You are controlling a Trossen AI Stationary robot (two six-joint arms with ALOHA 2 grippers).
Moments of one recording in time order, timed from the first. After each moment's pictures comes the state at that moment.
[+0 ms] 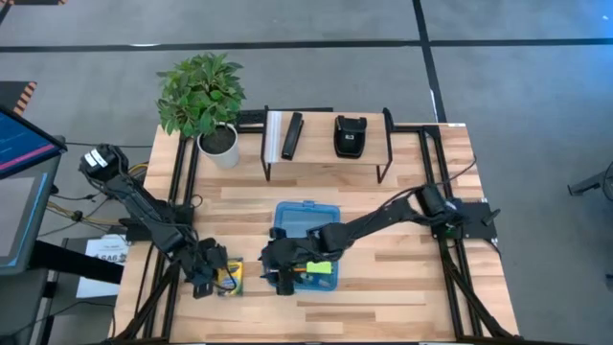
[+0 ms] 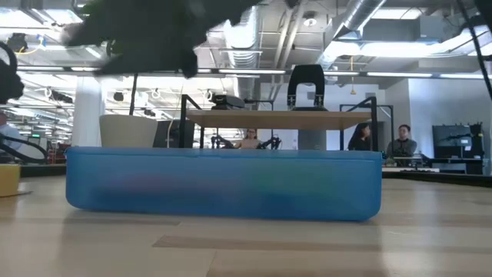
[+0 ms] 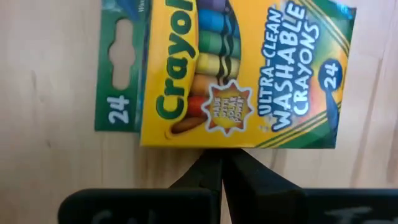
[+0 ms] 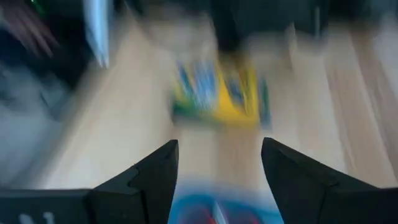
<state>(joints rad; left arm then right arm) -0.83 1.21 0.40 -0.30 -0.02 -1.04 0.28 2.21 1.74 -0.14 0.05 0.13</state>
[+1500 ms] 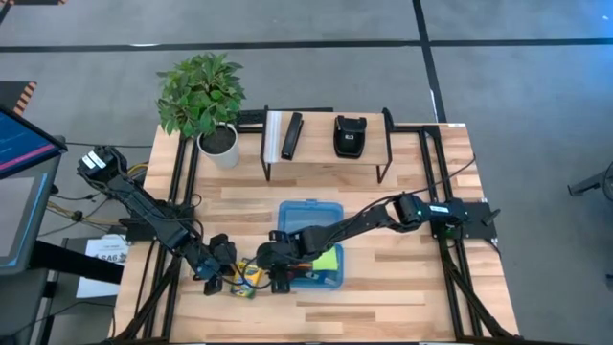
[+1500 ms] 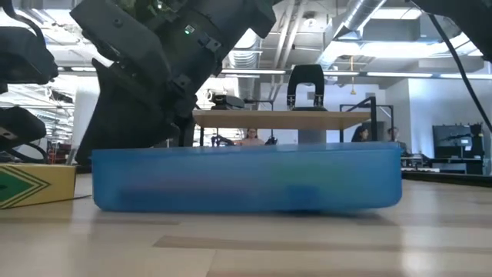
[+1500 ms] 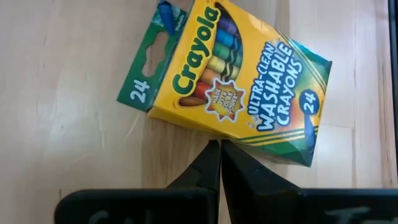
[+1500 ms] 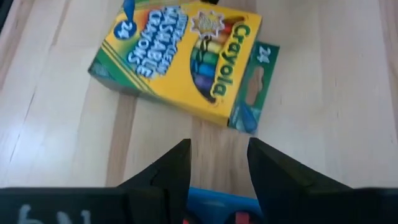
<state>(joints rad) -0.74 1.22 0.40 -0.16 -0.12 -0.88 0.26 2.44 2.01 -0.52 0.02 0.18</state>
